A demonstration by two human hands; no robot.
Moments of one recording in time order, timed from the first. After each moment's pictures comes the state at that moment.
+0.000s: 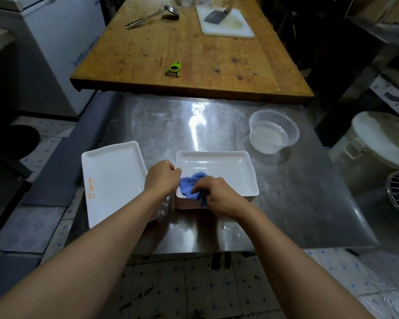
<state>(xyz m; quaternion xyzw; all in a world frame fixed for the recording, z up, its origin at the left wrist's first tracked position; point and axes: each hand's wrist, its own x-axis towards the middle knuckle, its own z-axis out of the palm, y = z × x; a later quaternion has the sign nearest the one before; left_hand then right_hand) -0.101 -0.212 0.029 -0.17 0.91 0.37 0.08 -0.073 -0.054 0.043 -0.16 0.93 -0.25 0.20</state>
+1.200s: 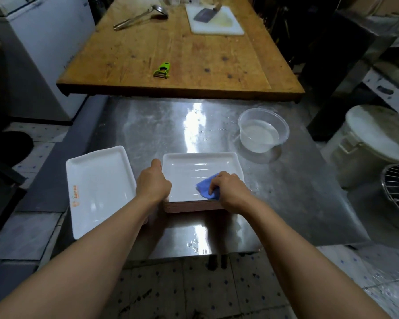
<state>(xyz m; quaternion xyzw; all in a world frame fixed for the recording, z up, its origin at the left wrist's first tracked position) -0.099 -0.197 0.035 -0.14 0.95 0.26 0.08 -0.089 -0.003 0.041 -0.11 0.96 -0.15 0.18</state>
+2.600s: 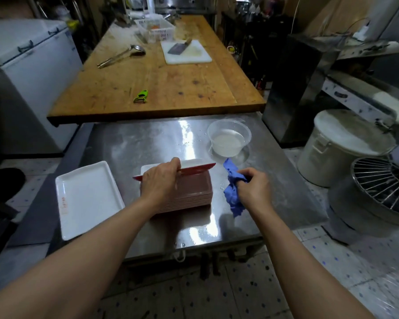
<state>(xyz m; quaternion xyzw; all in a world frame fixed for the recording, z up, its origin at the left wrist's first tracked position) -0.053 -0.121 0.087 0.13 0.98 0.13 -0.13 -0.014 0.079 0.091 0.22 0.84 -0.49 -0.09</state>
